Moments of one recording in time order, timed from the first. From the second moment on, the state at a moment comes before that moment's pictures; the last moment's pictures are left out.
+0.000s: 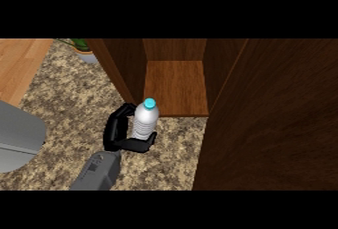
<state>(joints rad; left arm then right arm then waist) -0.33 0.00 -0.13 -0.90 0.19 0.08 -0.72 0.11 -0.20 0.51 -2.48 0.06 -0.20 0.37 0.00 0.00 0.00</state>
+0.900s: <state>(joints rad) -0.57 0.00 -0.36 -1.05 0.35 0.44 -0.39 0.19 -0.22 0.52 -2.48 0.04 -0.19 0.29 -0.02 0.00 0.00</state>
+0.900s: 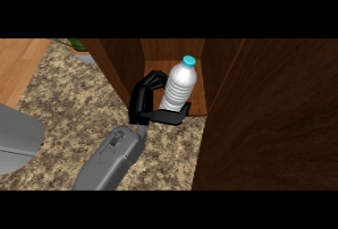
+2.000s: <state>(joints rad) -0.90 0.00 -0.34 -0.51 0.56 0.62 -0.51 0.31 -0.26 0.48 -2.49 0.01 -0.13 0.17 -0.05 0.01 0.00</state>
